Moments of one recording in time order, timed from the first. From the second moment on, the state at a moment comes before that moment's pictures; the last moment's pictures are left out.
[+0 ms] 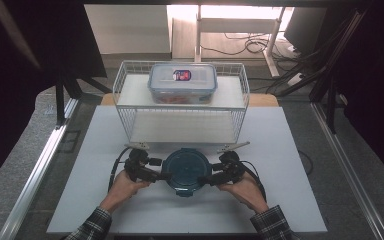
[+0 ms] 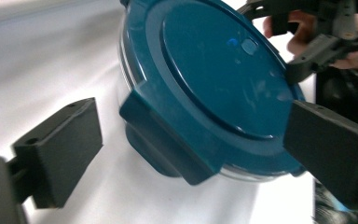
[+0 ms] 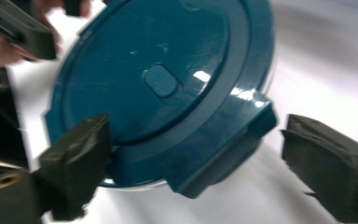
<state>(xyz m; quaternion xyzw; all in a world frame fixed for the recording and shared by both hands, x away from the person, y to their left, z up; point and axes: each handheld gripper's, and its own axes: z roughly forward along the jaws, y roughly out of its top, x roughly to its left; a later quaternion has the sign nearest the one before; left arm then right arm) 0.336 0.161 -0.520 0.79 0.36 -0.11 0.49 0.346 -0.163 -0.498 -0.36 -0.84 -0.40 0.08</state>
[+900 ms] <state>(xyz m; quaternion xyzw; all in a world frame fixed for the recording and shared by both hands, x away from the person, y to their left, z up) 0.297 0.179 -0.515 0.75 0.40 -0.13 0.51 0.318 -0.186 -0.486 -0.42 -0.78 -0.45 0.12</state>
